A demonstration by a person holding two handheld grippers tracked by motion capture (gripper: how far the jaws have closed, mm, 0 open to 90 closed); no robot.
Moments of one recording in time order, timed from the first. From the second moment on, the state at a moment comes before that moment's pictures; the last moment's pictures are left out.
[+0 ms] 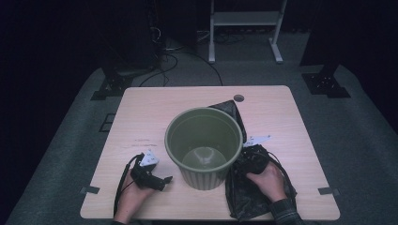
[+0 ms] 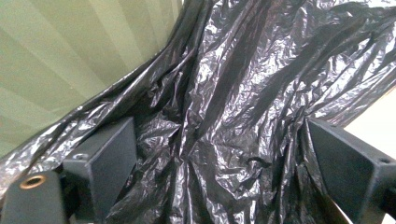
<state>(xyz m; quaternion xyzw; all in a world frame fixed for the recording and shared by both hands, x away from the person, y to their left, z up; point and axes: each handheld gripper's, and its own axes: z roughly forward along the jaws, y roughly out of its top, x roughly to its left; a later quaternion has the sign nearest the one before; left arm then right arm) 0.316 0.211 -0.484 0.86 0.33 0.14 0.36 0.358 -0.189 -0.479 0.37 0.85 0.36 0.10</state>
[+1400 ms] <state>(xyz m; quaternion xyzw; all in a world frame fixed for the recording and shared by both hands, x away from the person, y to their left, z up) 0.316 0.211 -0.484 0.86 0.33 0.14 0.36 0.334 -0.213 -0.464 0.34 0.85 0.38 0.11</state>
